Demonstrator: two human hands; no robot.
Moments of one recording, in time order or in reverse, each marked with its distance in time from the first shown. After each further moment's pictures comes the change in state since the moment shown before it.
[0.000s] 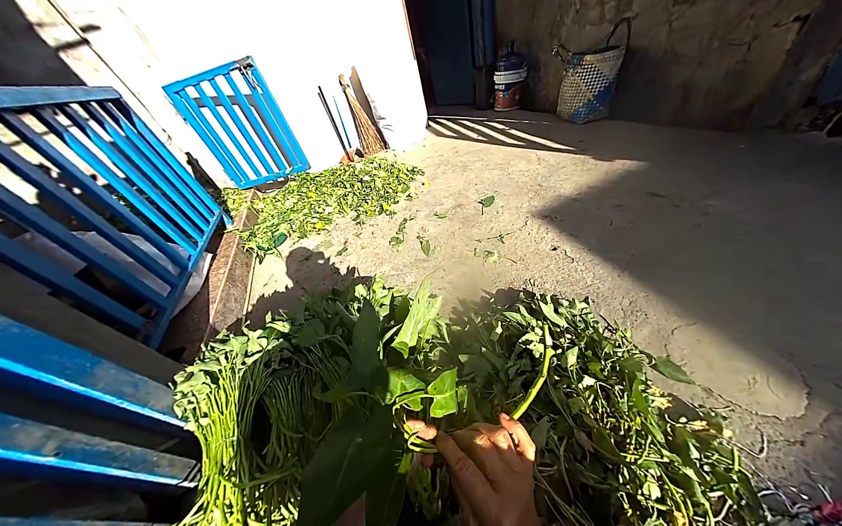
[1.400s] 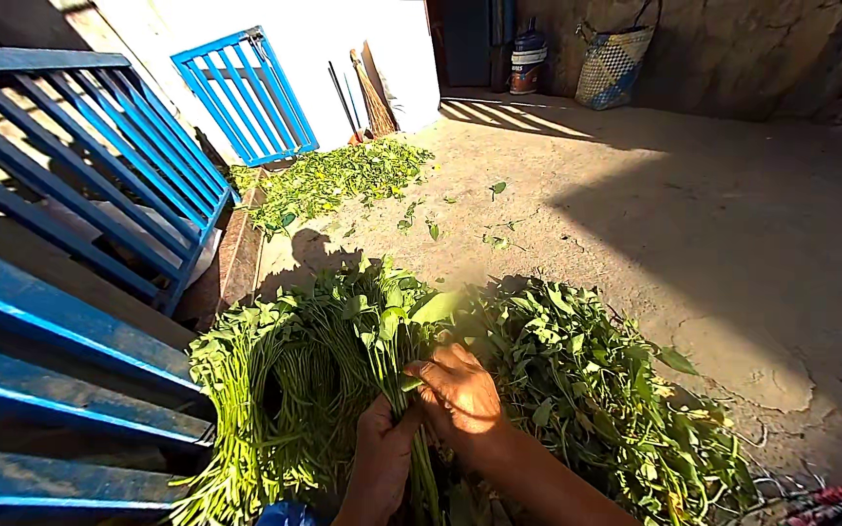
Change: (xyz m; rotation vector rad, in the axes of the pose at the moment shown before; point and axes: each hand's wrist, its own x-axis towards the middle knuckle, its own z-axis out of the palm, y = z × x) left_hand 0.020 -0.008 0.004 0.196 0.153 -0.012; right_hand 0.078 -0.008 0.027 0.206 -0.302 0.045
